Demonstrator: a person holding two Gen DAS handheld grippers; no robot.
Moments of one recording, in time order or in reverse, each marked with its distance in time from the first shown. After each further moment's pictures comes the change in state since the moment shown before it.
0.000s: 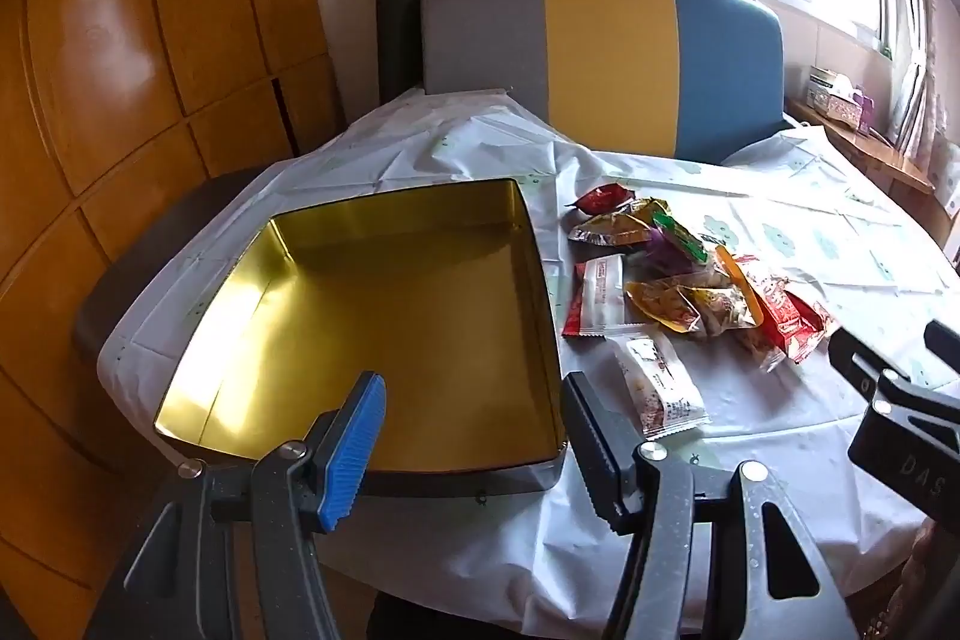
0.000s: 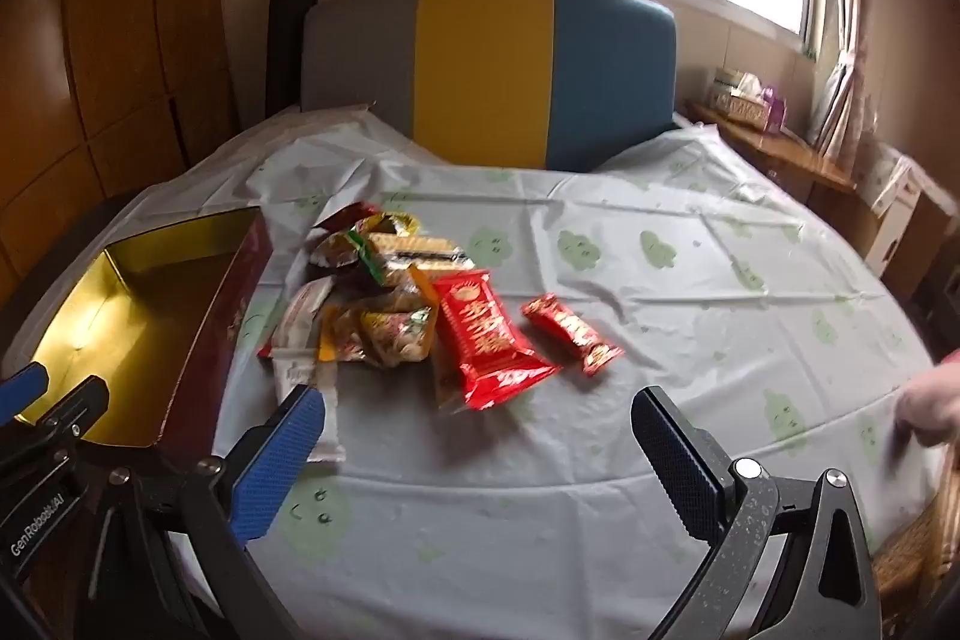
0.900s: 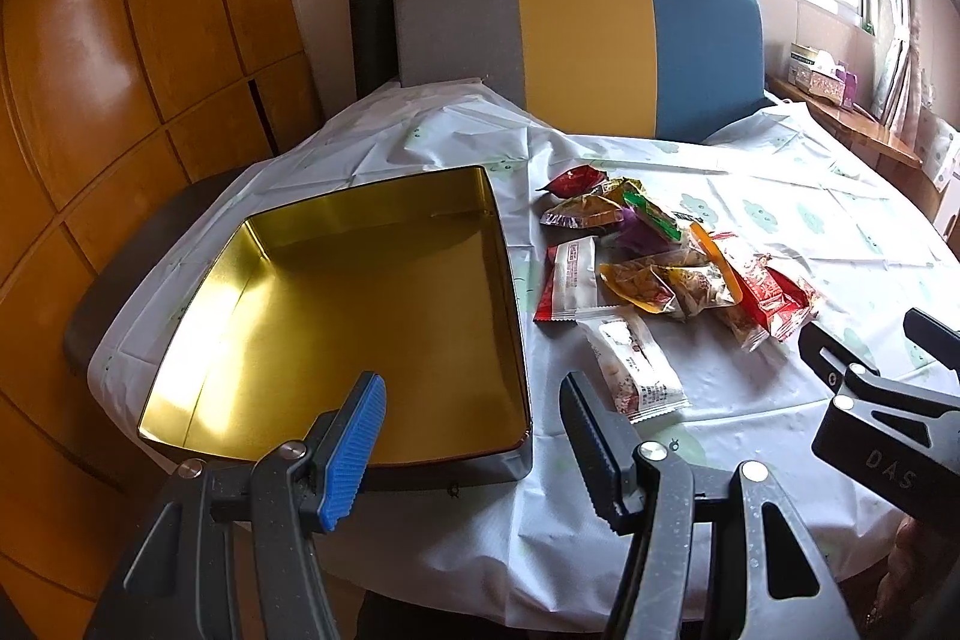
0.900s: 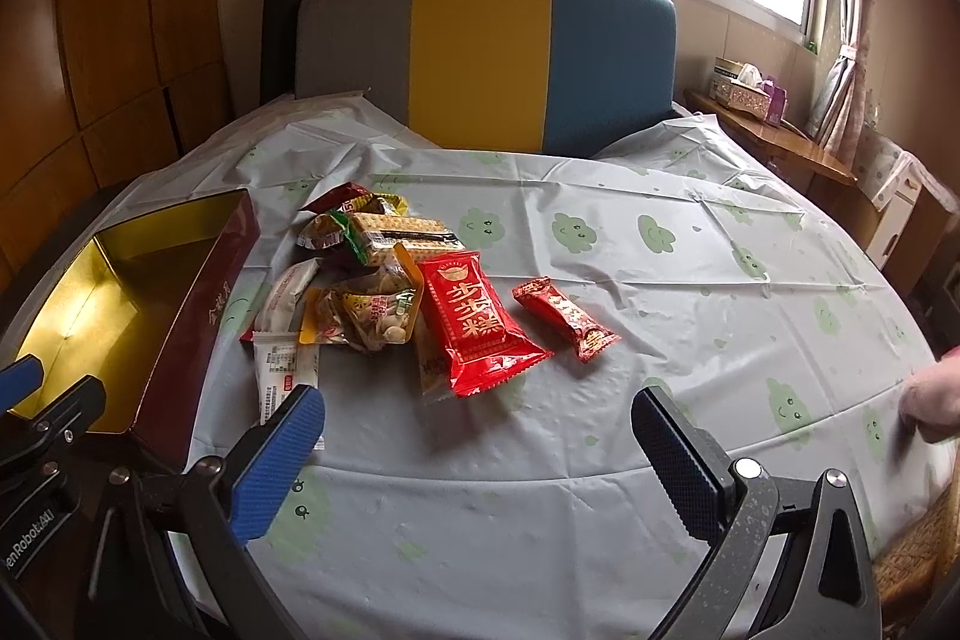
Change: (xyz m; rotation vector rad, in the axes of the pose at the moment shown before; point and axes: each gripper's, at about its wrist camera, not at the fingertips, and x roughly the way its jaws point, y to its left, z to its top) left arm 0.000 -0.018 0.003 0.057 0.028 -0.024; right arm 0.014 -0.006 -0.009 0.013 0.045 0.011
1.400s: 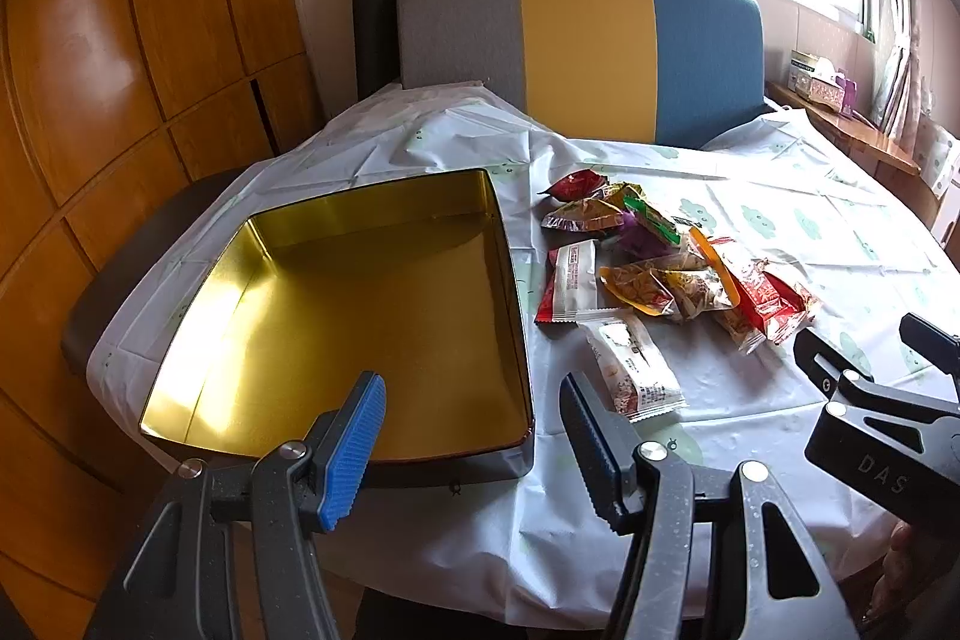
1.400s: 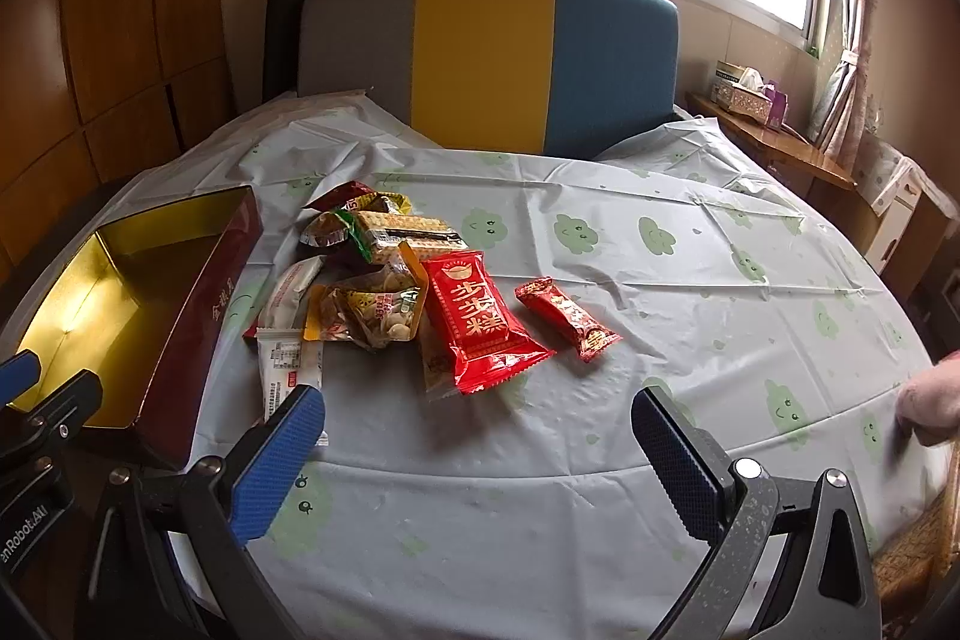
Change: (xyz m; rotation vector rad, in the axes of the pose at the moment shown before) left arm -0.002 0.002 -0.001 -0.011 -0.005 -0.006; right arm -0.003 0.003 0.000 -0.010 -0.003 -0.003
